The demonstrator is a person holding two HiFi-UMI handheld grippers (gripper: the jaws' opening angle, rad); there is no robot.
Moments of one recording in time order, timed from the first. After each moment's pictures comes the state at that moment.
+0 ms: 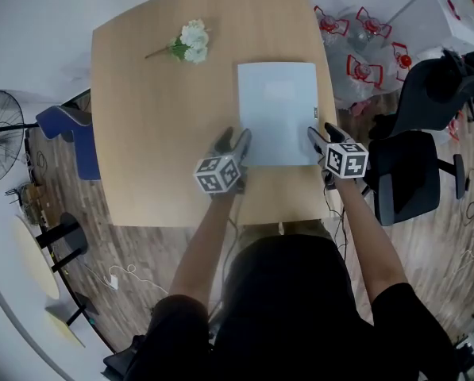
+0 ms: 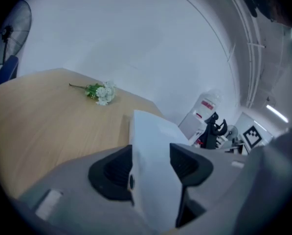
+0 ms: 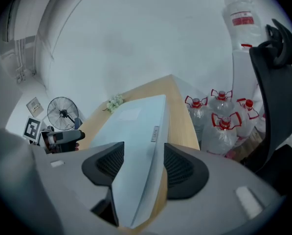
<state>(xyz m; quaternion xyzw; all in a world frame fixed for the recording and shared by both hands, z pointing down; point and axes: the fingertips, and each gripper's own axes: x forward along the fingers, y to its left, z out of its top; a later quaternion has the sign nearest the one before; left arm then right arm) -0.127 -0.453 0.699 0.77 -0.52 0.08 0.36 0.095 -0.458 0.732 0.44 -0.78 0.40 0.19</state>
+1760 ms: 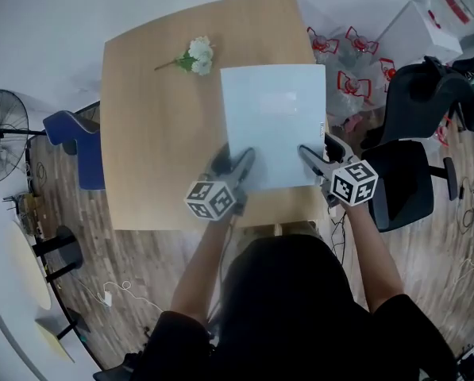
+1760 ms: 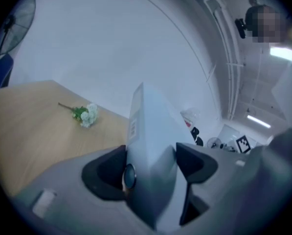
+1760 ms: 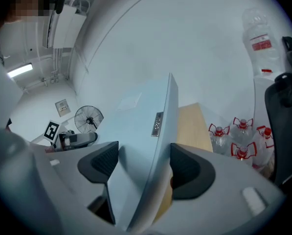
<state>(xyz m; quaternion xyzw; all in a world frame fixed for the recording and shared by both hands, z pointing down) -0.108 -0.381 0.561 0.82 -0.48 -0.02 0.31 0.071 -0.391 0.578 0.37 -0.87 0.30 0.10</state>
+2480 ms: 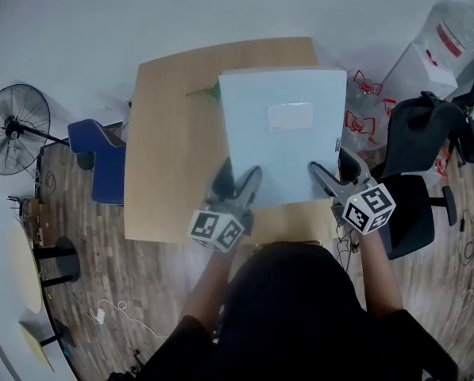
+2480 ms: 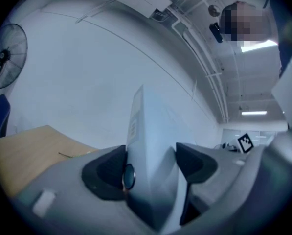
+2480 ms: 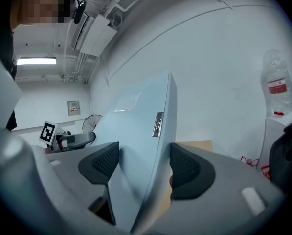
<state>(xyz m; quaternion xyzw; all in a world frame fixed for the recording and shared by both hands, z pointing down) -0.151 -0.319 0.382 0.84 -0.51 -0.10 0.15 0.026 -0.345 0.402 0.37 -0.92 0.16 0.03</state>
